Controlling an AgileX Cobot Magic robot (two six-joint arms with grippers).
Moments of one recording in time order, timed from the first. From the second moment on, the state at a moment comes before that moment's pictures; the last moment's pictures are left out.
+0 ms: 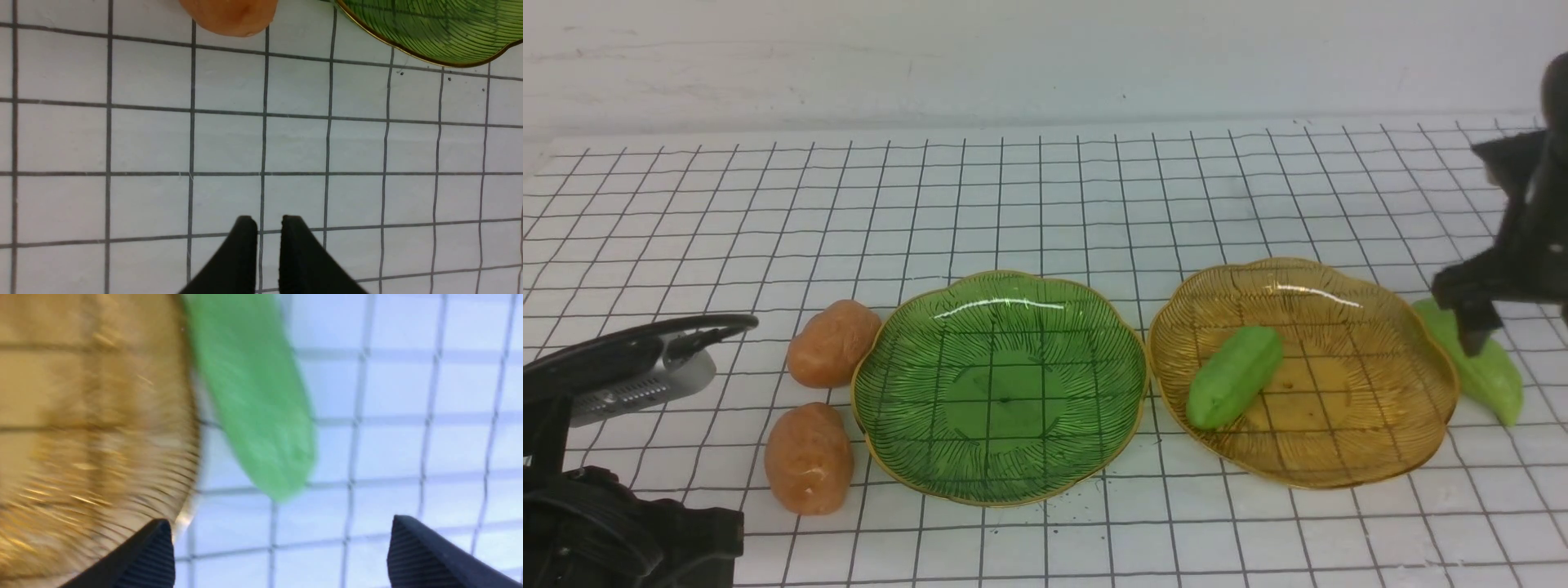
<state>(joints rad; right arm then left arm) 0.03 1.85 -1.43 -0.23 1.19 0.09 -0.06 0.95 -0.62 -0.34 0.93 -0.02</state>
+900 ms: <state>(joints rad) -0.01 2.05 -1.43 -0.22 1.09 -0.03 -0.06 0.95 -0.62 -0.34 0.93 -0.01</state>
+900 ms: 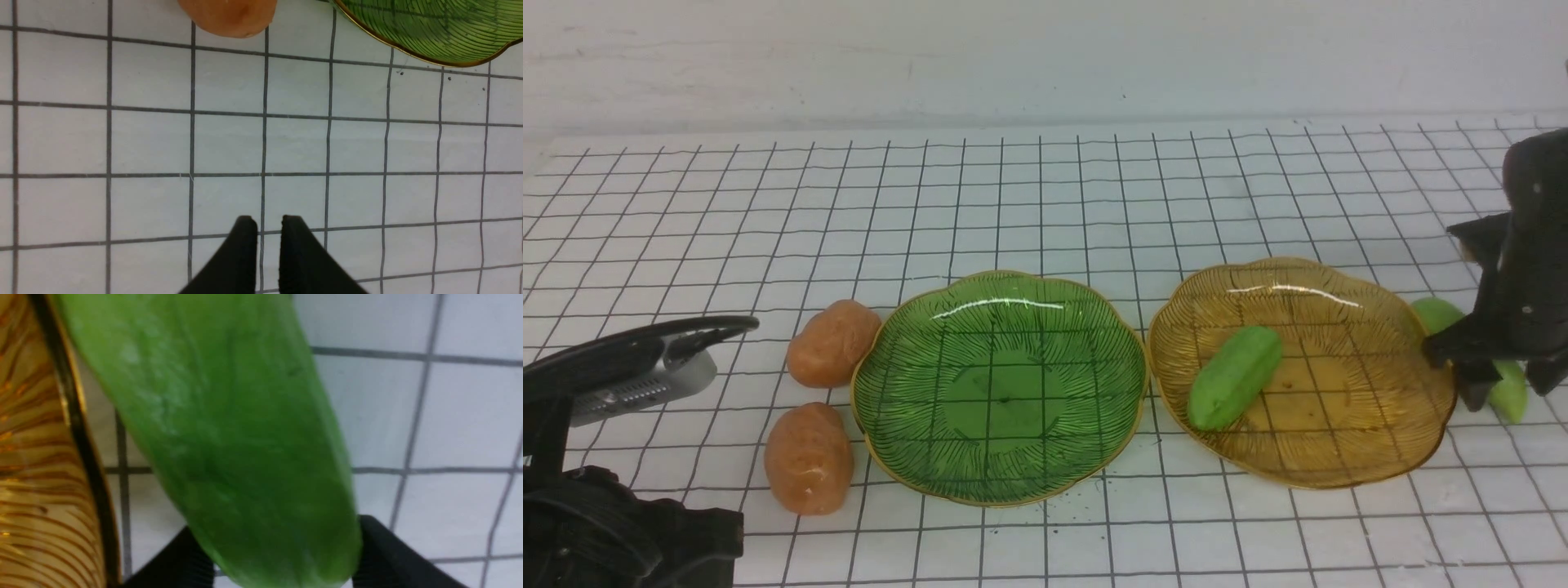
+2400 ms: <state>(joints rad) 0.20 1.89 -1.49 0.10 1.23 -0.01 -0.06 0.98 -0.67 -0.31 0.86 -0.01</state>
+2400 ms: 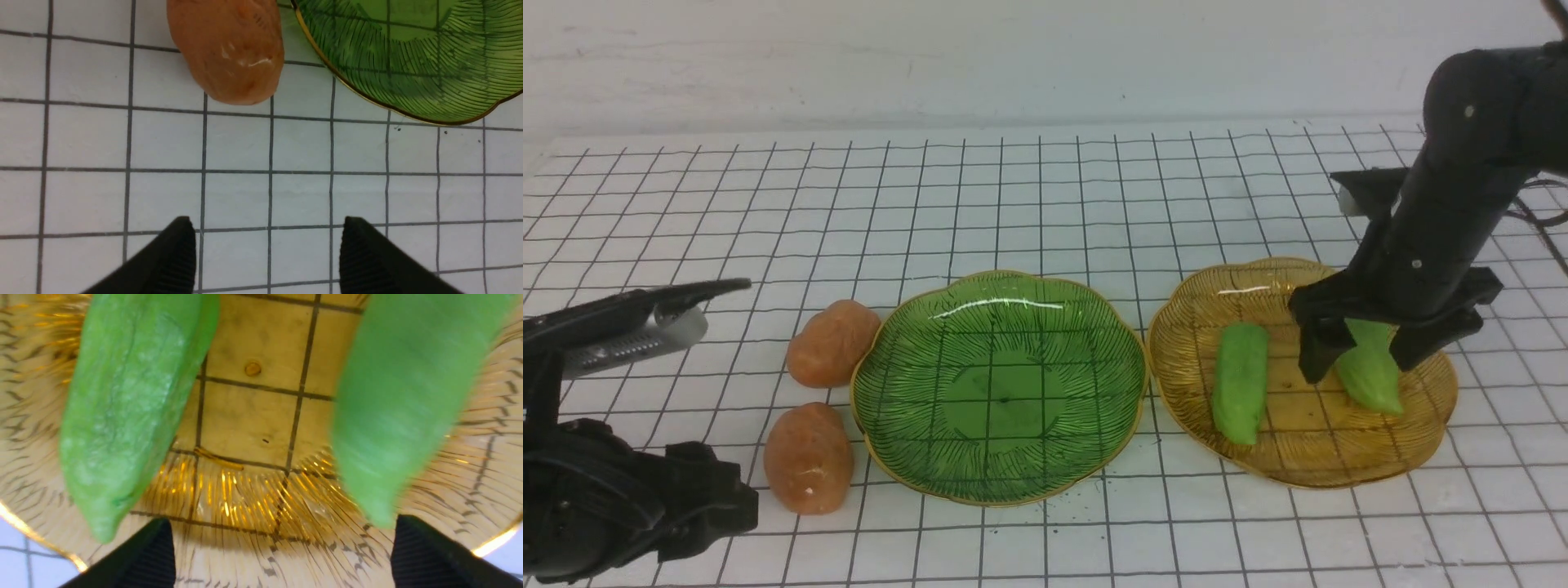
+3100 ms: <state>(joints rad) 0.20 0.96 -1.04 0.27 1.25 -0.16 -0.06 1.51 -0.90 -0.30 0.78 -0.01</state>
